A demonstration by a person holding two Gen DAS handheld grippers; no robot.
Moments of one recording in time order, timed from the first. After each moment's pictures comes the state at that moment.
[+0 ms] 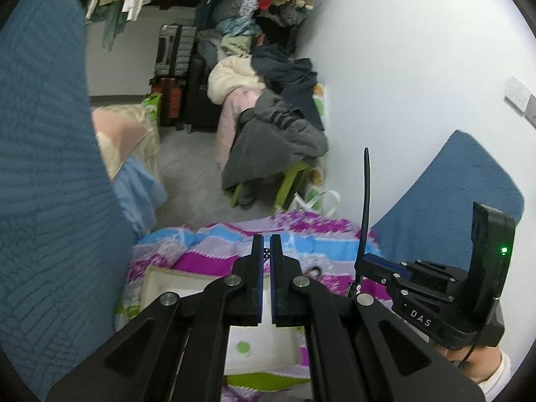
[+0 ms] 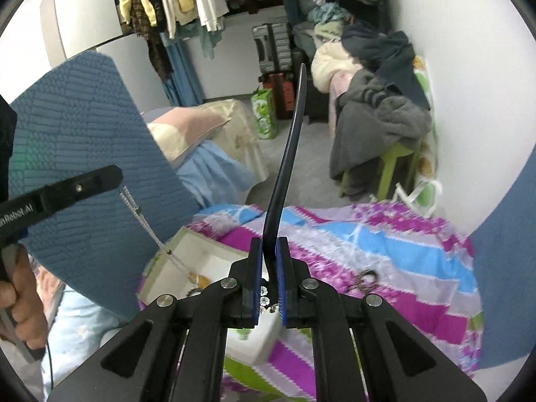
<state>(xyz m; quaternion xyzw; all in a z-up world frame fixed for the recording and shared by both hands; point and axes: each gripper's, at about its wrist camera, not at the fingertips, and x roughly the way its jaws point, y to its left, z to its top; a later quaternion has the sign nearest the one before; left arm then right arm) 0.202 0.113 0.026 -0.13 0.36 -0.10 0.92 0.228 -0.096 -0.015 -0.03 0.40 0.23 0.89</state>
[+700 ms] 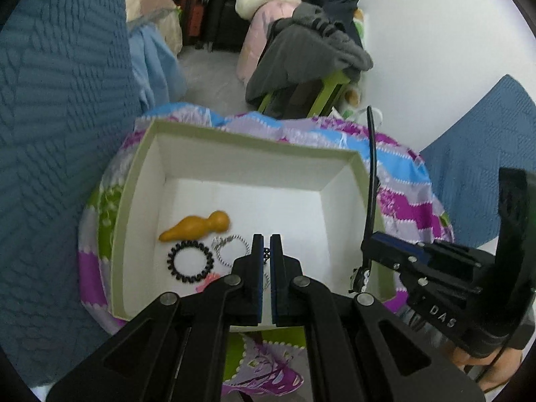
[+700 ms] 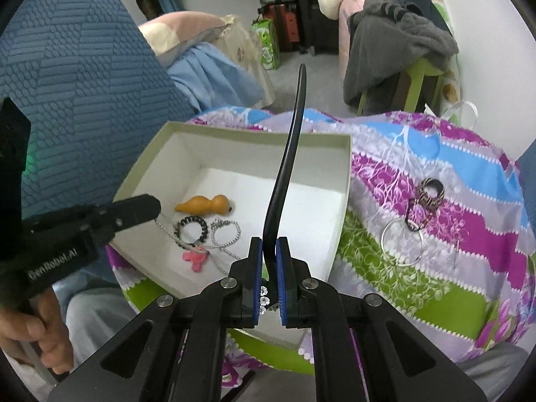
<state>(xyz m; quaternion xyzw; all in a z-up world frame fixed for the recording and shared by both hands) 0.189 0.126 -0.146 -0.14 0.49 -0.09 0.86 0.209 -0.050 -0.160 -0.03 0.50 0.23 0.83</state>
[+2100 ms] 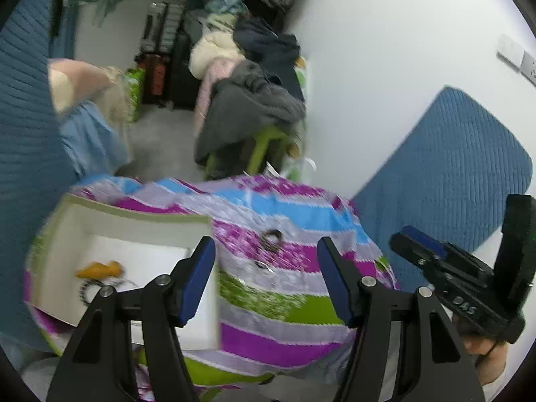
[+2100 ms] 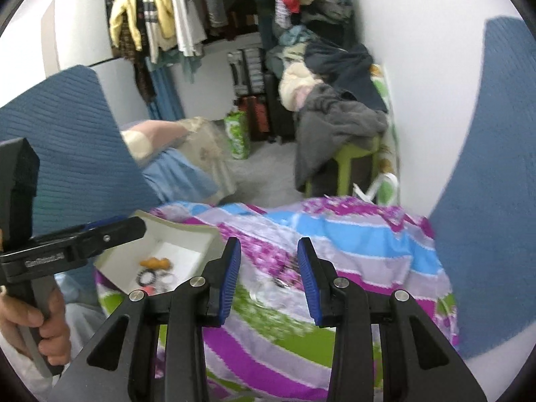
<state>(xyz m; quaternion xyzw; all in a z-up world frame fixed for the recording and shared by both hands) 0.181 -0.019 -0.059 -0.15 0.37 -0.13 0.91 0.187 -0.248 -0.061 0.00 0.33 0.19 0.92</state>
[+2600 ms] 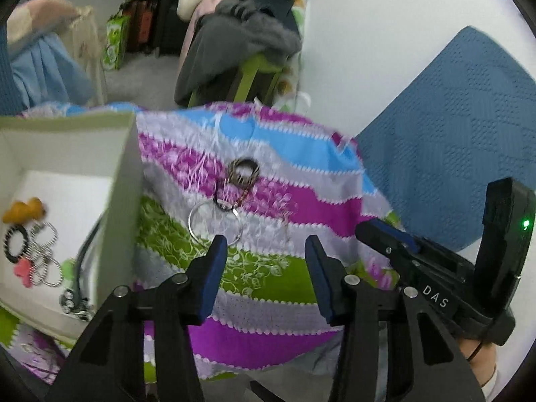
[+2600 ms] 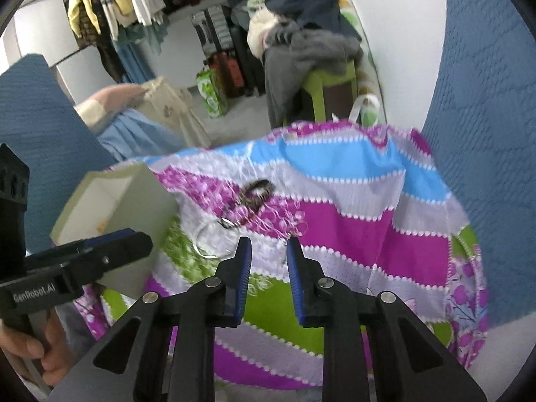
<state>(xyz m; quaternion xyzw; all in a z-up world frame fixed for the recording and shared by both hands) 0.209 -0.095 -0.164 -0.16 0.46 -0.13 0.87 0.229 -0.299 -0.178 0.03 0.43 0.18 0.88</state>
